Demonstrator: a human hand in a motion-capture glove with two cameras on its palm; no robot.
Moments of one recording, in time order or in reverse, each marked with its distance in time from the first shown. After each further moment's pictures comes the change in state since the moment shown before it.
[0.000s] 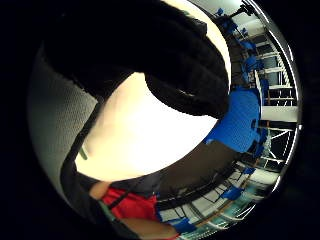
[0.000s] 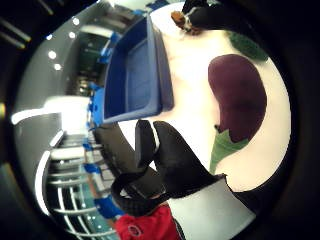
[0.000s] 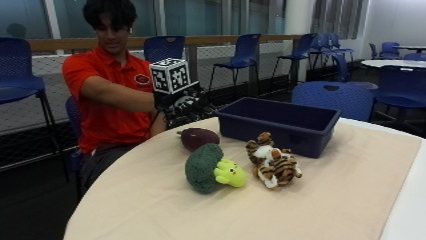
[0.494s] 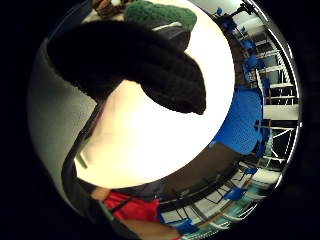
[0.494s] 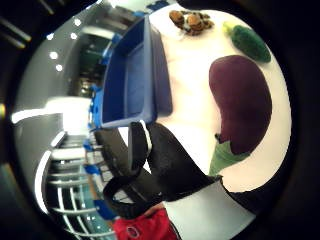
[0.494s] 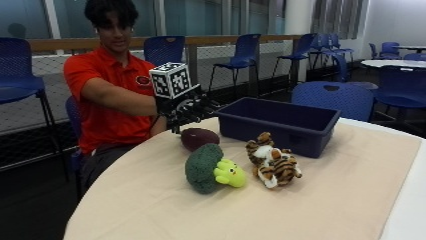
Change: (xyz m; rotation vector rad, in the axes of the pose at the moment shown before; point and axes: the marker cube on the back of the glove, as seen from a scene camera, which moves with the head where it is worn) arm 0.002 -0.009 0.011 0.031 -0.054 -0.008
